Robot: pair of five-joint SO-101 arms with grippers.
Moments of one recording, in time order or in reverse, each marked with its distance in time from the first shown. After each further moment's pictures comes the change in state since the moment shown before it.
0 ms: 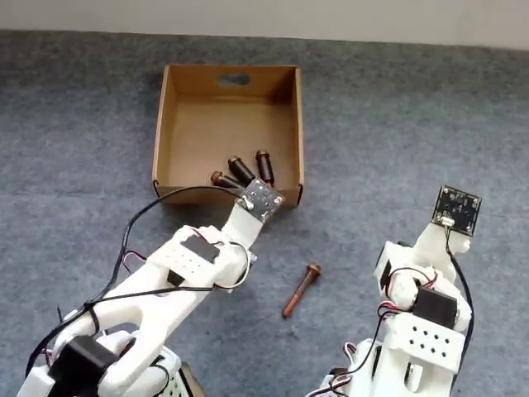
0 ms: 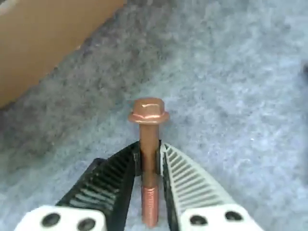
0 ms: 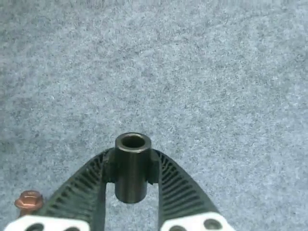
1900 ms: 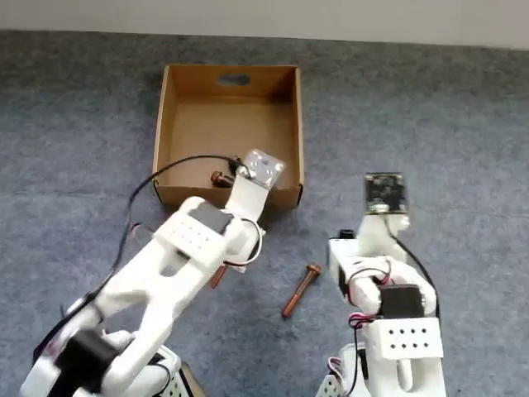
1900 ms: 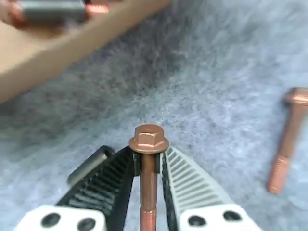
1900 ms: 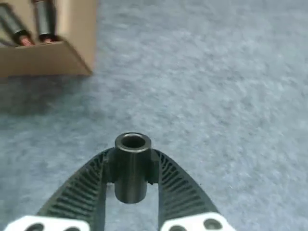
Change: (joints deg) left arm 0.0 0.4 -18.2 21.5 9.0; right arm -25.1 0.0 -1.8 -0.3 0.0
